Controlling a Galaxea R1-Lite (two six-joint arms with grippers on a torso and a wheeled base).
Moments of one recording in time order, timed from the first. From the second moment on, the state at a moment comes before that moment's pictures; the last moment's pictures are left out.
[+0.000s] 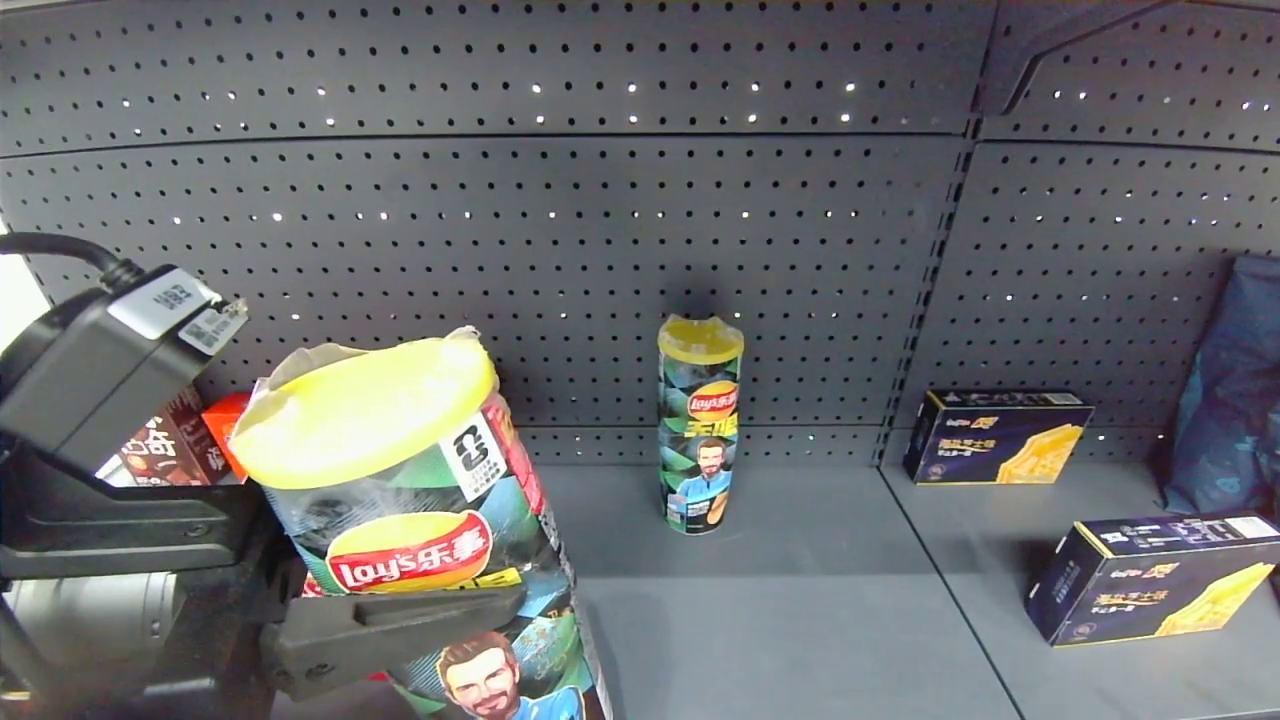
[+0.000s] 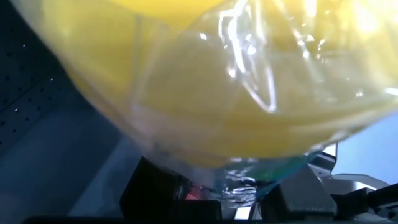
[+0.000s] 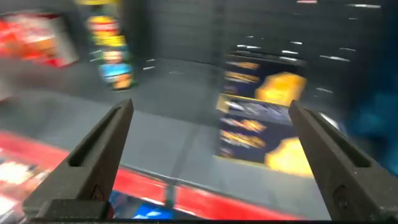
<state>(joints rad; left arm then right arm) -0.53 1.19 -0.75 -0.14 -0.64 0.09 0.14 0.48 -0.49 0.05 0.18 -0.03</state>
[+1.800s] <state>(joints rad) -0.52 1.35 -0.83 -0.16 -0.68 0.09 0.40 1.75 -0.99 -0.60 0.81 -0.10</state>
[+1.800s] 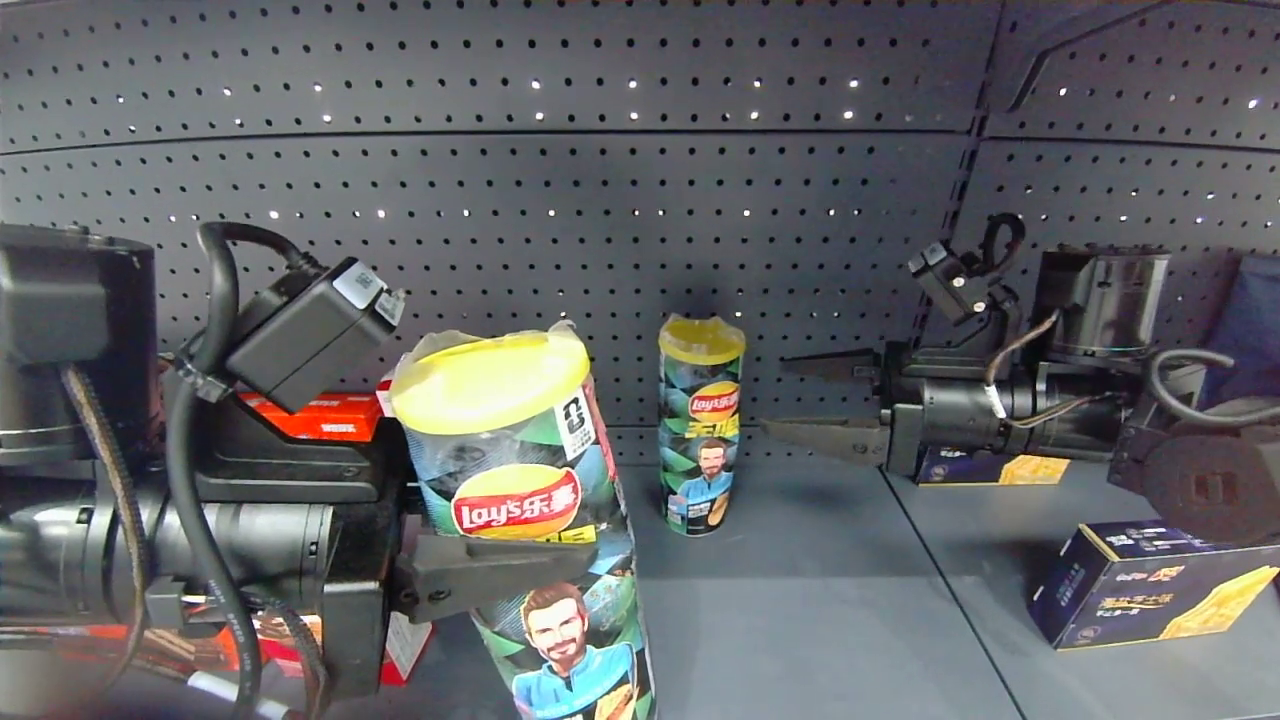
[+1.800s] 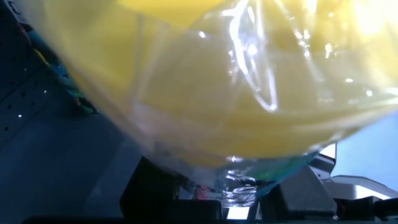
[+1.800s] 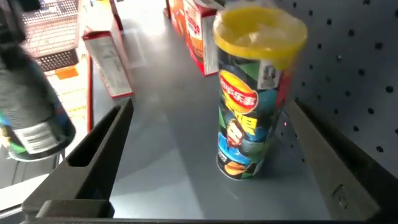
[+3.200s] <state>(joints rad) -0.52 1.35 -0.84 -0.16 -0.68 0.09 0.42 2.06 -1.14 -0.63 0.79 -0.11</state>
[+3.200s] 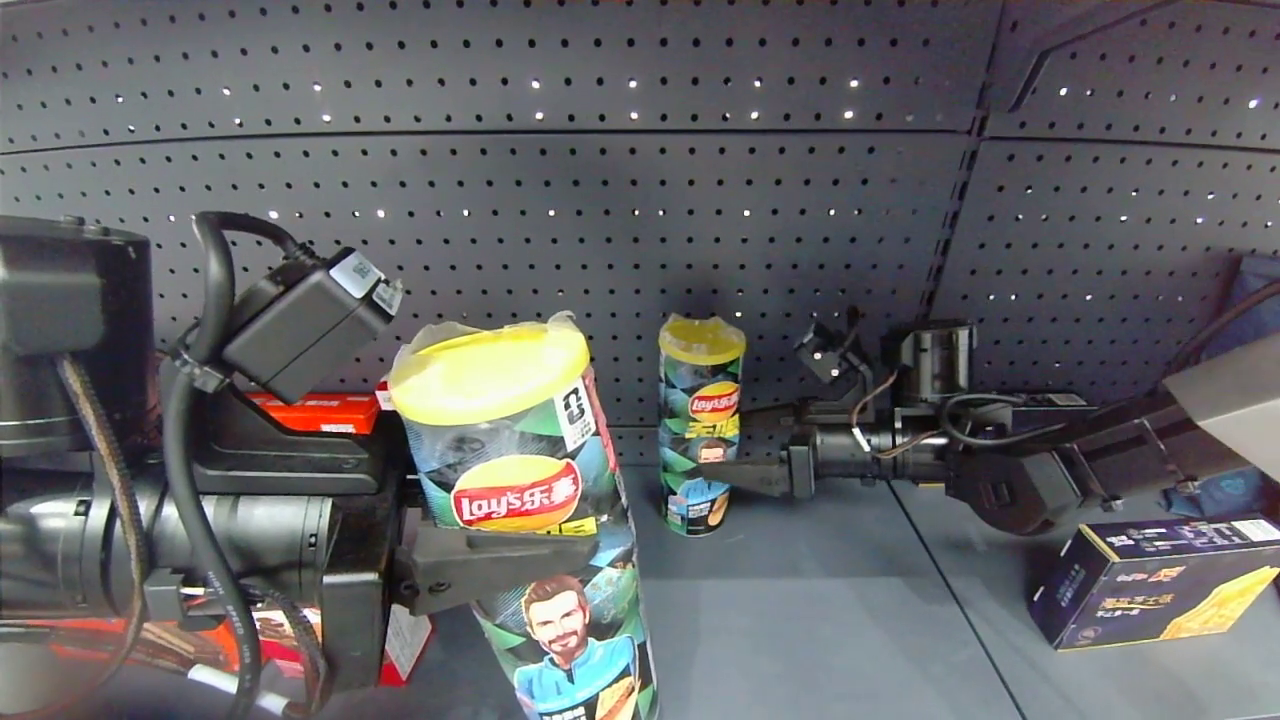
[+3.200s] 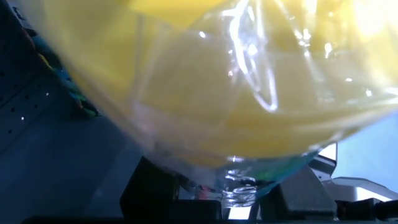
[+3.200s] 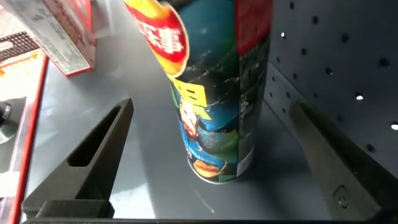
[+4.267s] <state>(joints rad) -0.52 1.35 -0.83 -0.15 -0.68 0.09 0.47 2.21 -1.23 -0.67 0.73 -0.10</state>
